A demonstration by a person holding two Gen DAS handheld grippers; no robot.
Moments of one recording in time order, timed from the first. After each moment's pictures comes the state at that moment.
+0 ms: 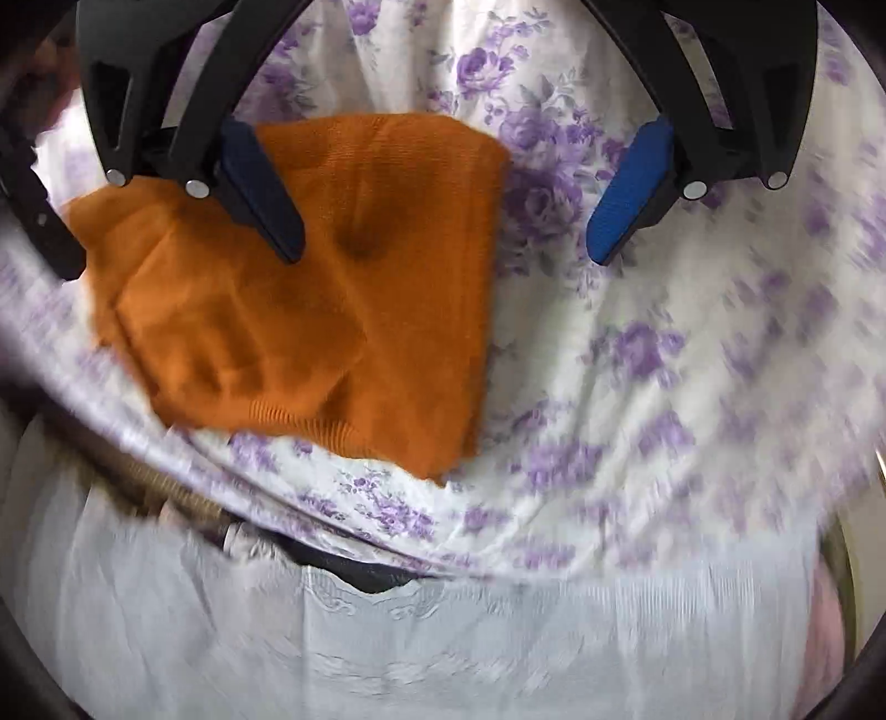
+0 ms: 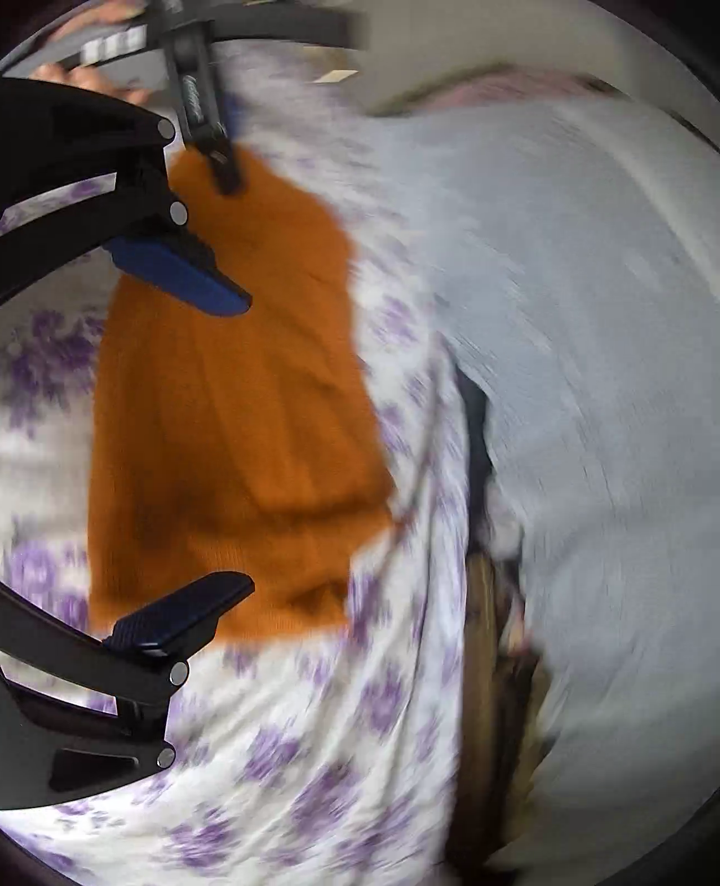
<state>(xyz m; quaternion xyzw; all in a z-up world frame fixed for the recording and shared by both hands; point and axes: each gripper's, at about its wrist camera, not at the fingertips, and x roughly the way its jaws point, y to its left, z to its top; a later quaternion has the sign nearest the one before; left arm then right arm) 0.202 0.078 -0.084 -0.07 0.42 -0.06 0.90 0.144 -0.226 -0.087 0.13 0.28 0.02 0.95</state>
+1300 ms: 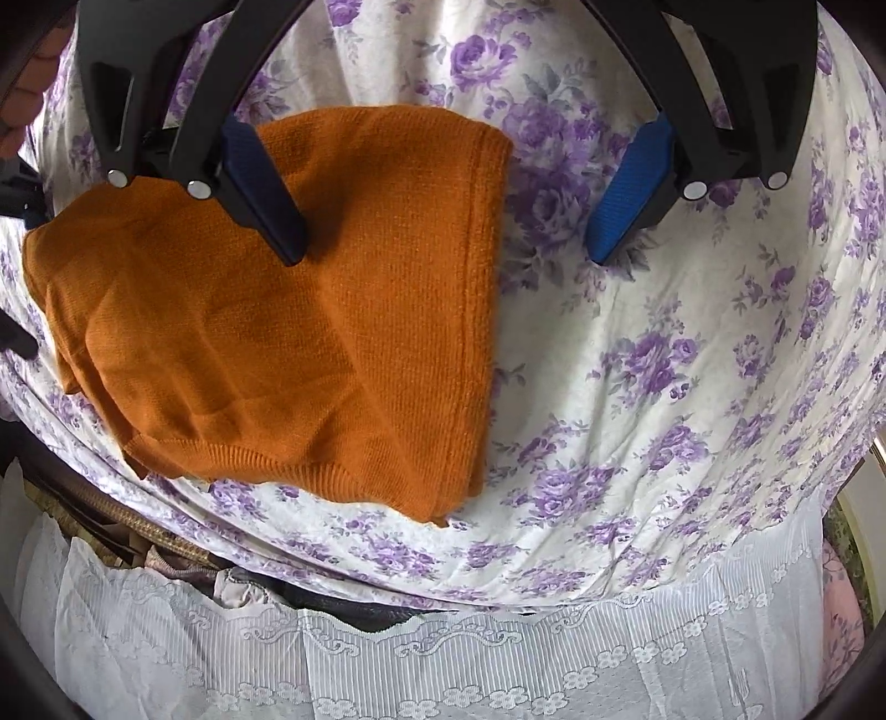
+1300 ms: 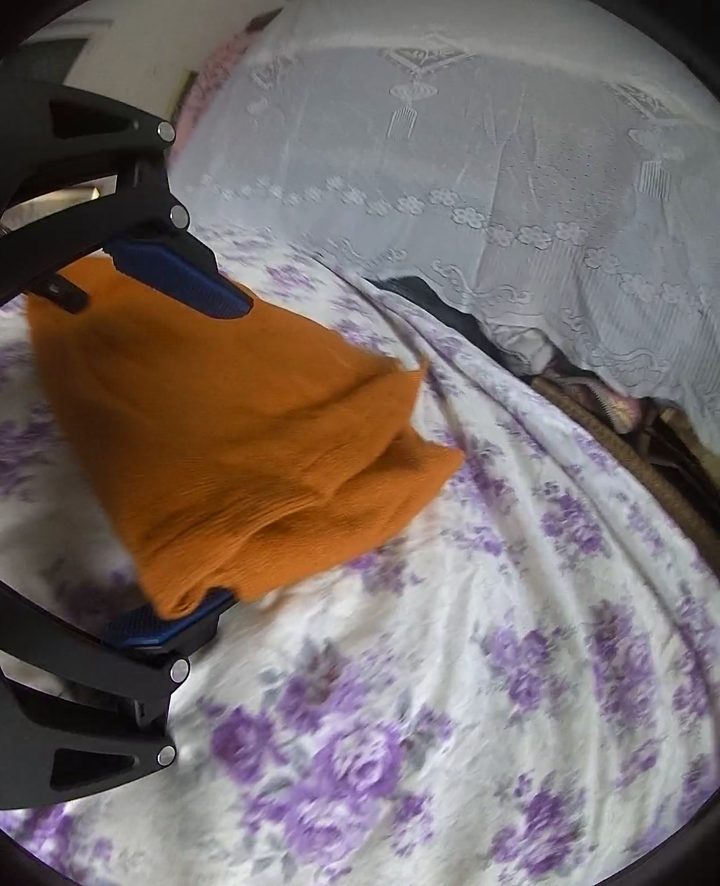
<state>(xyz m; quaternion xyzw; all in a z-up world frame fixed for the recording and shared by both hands) 0.208 0.056 -0.095 0.01 0.44 -0.03 0.90 0.148 -0.270 -0.140 0.47 0.30 -0.06 0.83</state>
